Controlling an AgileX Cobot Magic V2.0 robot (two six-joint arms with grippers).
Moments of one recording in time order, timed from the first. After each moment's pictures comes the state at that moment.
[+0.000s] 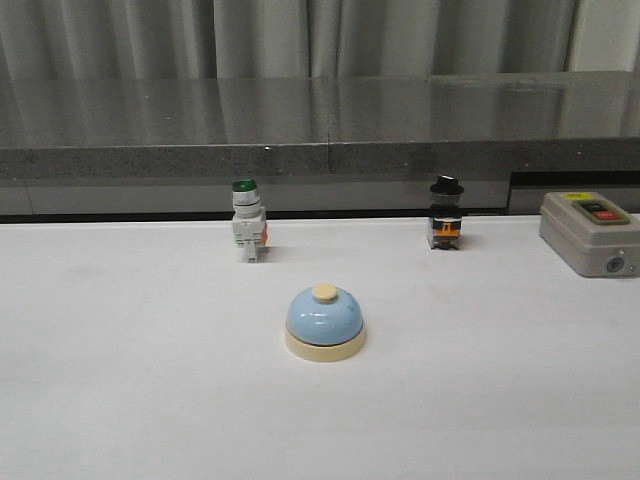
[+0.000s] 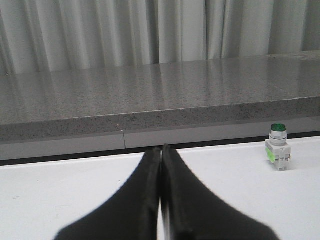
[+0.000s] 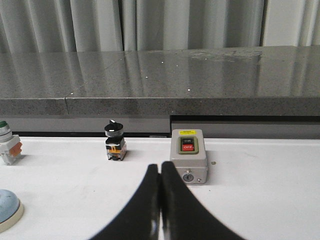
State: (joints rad) left arm -0.08 0.00 0.00 0.07 0.05 0.01; right arm 0.09 -0.01 0.03 0.03 0.04 0.01
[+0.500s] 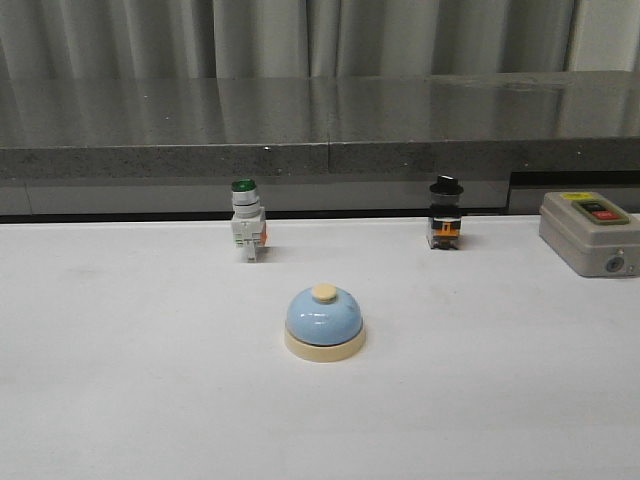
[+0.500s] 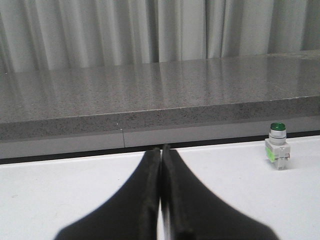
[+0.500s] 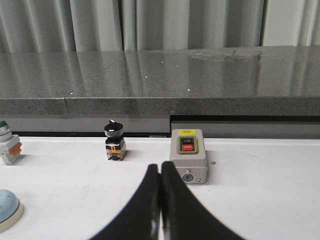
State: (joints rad) left arm -0.08 0.00 0.00 0.07 0.05 0.01; right arm 0.09 -0.01 0.03 0.03 0.04 0.01
